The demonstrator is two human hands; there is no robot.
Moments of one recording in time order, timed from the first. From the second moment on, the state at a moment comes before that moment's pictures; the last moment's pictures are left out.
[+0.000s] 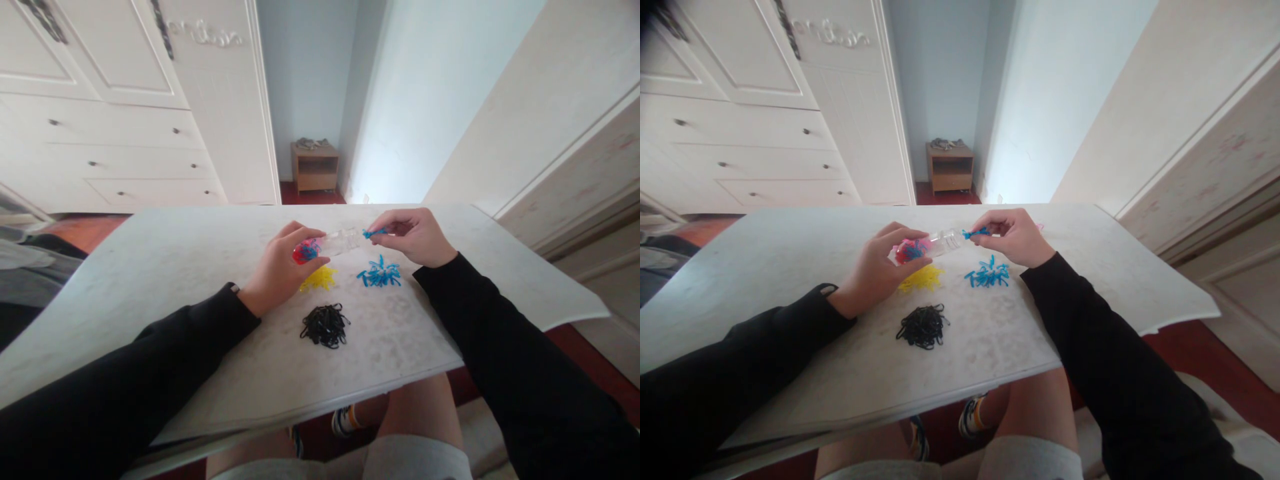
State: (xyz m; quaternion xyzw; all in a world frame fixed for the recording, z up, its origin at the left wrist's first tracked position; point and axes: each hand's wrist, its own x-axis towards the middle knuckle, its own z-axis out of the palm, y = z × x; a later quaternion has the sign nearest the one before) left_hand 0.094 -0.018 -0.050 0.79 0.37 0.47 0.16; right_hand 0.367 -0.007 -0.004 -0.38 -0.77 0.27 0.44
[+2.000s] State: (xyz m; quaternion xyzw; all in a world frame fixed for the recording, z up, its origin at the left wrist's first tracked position) left_hand 0.098 -0.017 -0.055 0.72 0.32 0.56 0.25; right_hand 0.354 -0.009 -0.007 -0.44 -0.77 0.16 0.44
